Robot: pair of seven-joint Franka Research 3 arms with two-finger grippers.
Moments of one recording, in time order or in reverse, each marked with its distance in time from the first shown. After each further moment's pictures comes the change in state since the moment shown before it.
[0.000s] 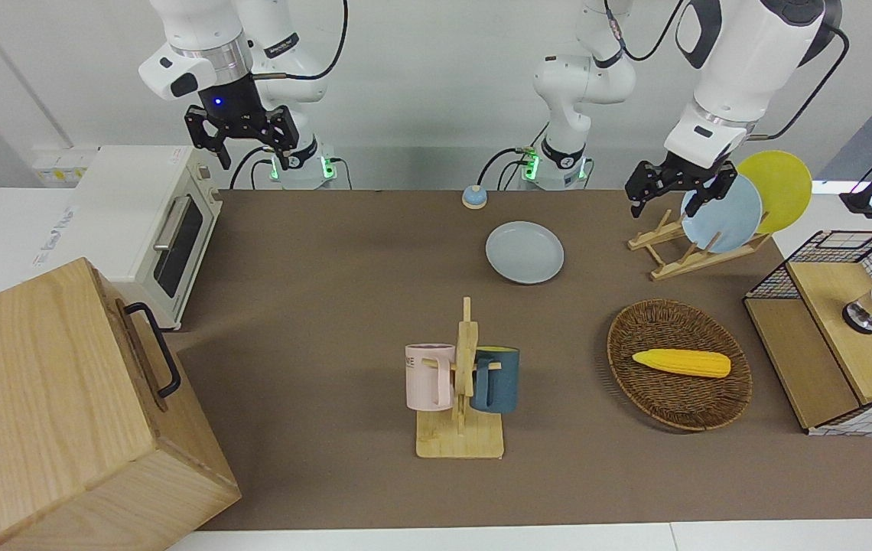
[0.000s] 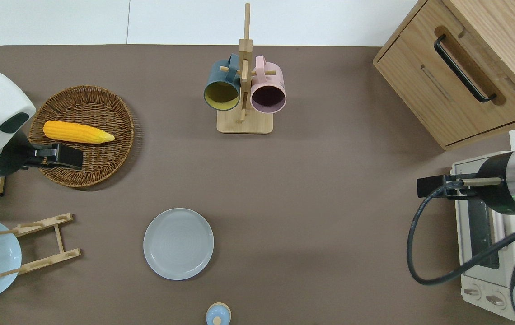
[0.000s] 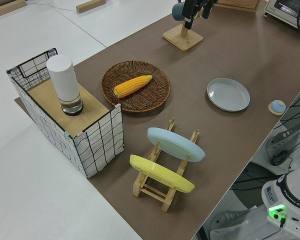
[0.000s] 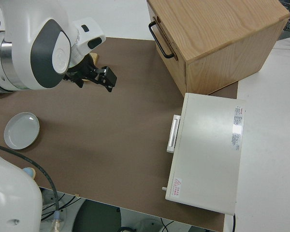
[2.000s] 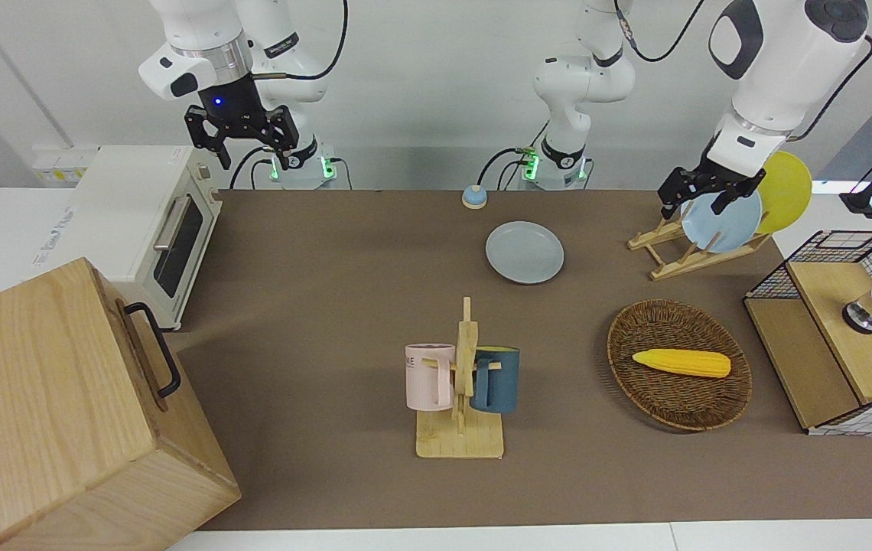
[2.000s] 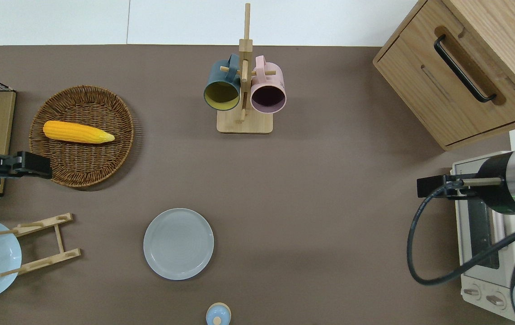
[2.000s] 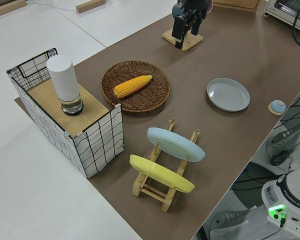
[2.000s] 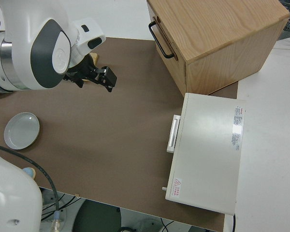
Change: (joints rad) left arm 0.090 -0.024 0.032 -0.095 0.000 0.018 0.009; right arm 0.000 0.000 0.000 0.000 0.000 0.000 0.000
